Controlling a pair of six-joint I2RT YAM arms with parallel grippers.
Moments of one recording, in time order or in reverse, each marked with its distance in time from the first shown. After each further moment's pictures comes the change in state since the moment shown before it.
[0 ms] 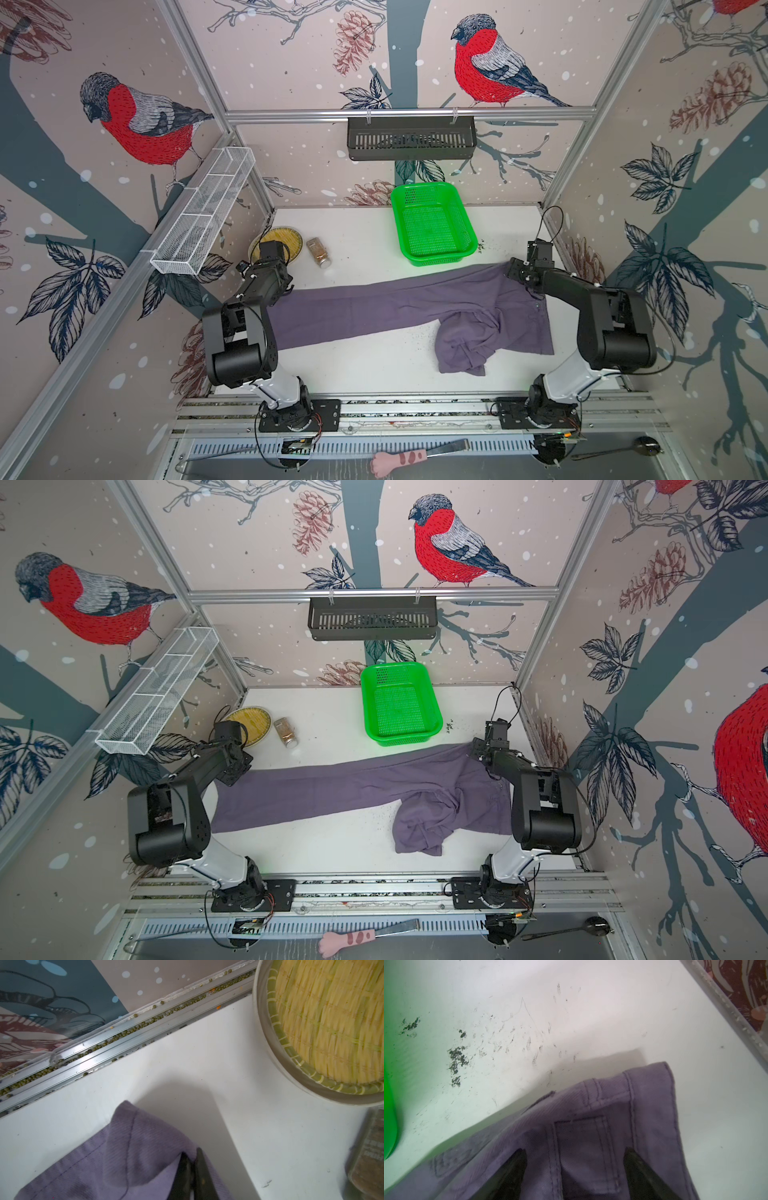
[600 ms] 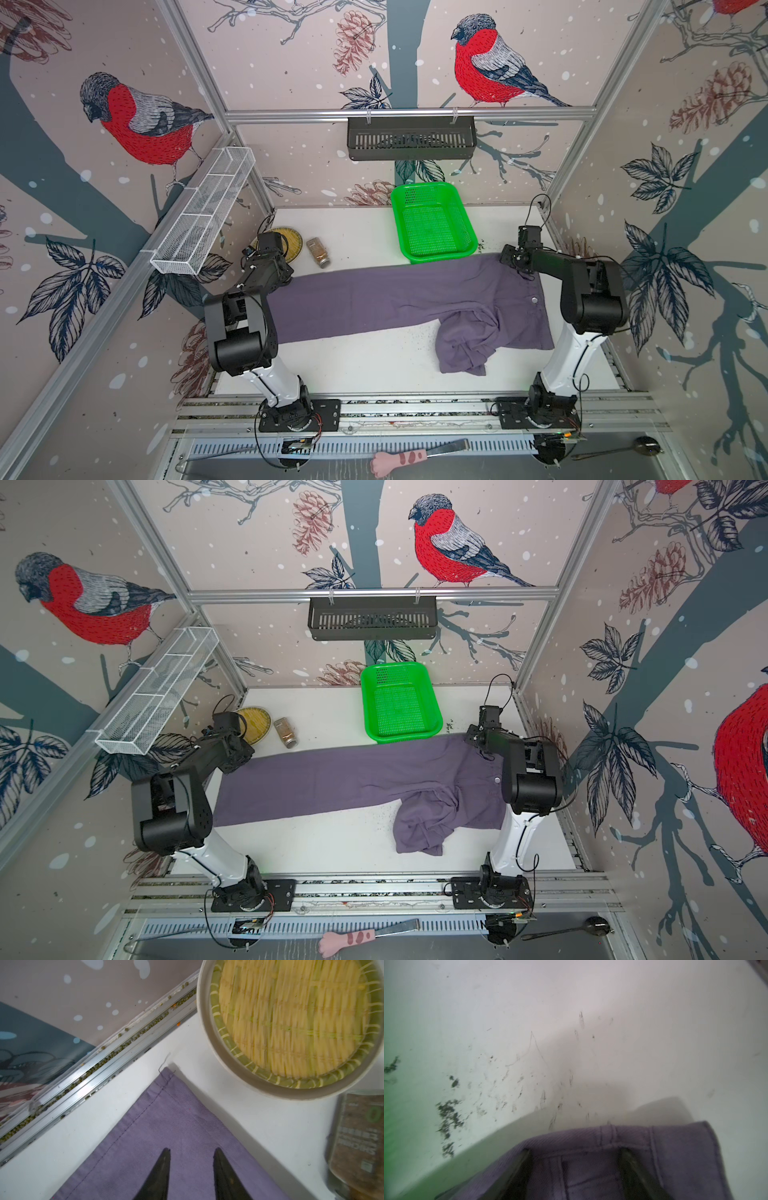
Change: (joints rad) left arm 0.006 0.080 0.118 0.020 0.056 0.204; right arm 0.018 0.288 0.301 -0.057 -0.014 0.039
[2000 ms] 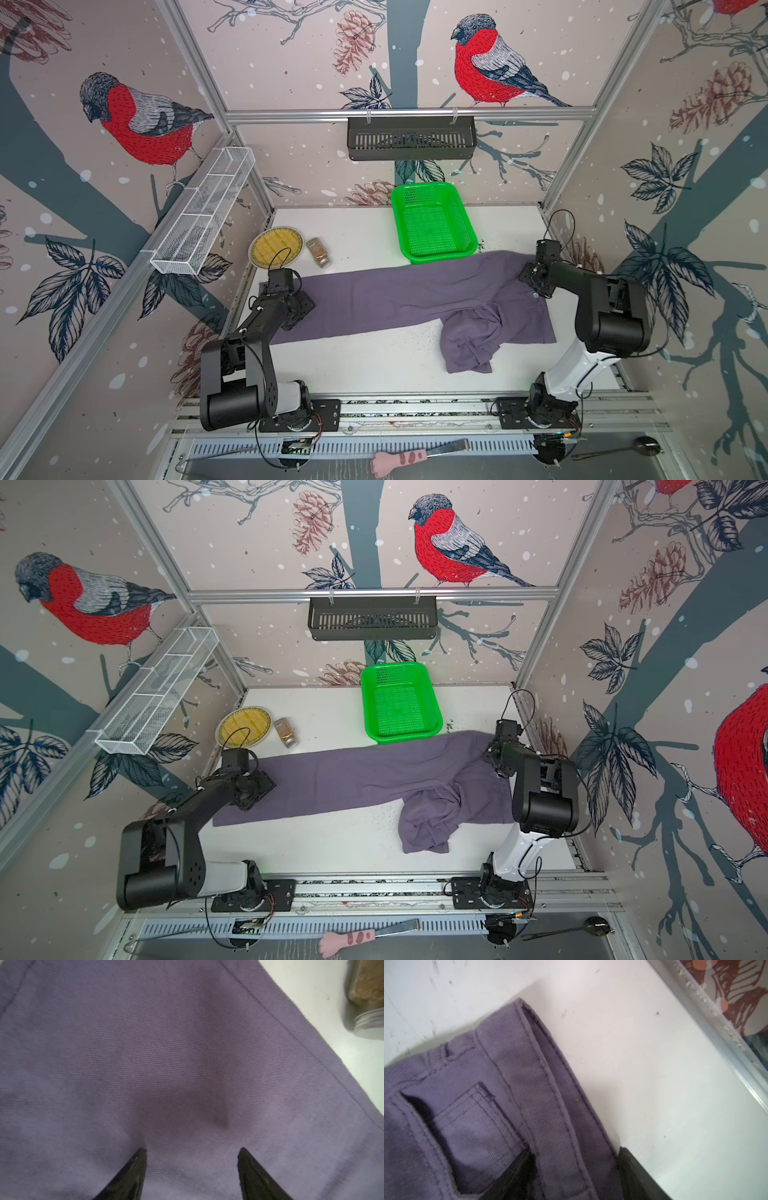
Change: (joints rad) left arm -0.058 -0.304 -0.465 0.078 0.294 -0.006; right arm -0.126 -0.168 -0.201 -0.093 0.101 0.042
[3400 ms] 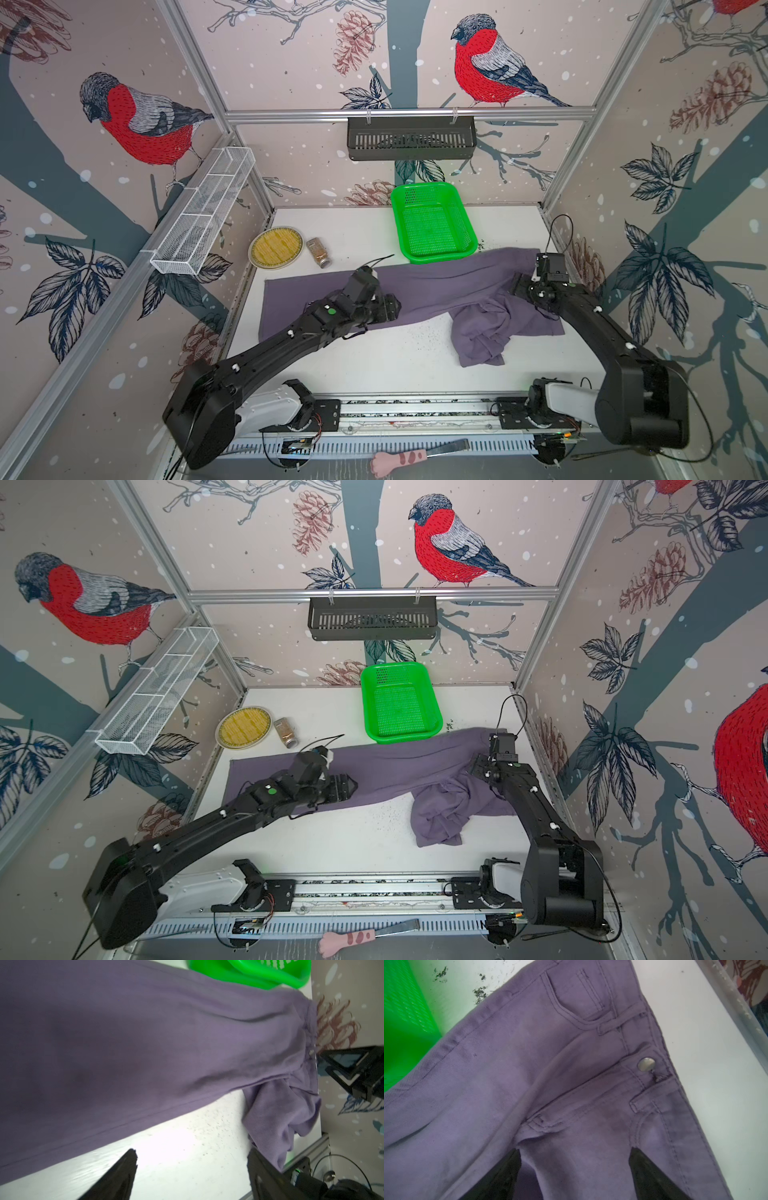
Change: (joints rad) left arm -0.977 -0.146 0.159 0.031 0.062 -0.208; right arm 0.128 -0.571 -0.233 -0.272 -0.136 -0.013
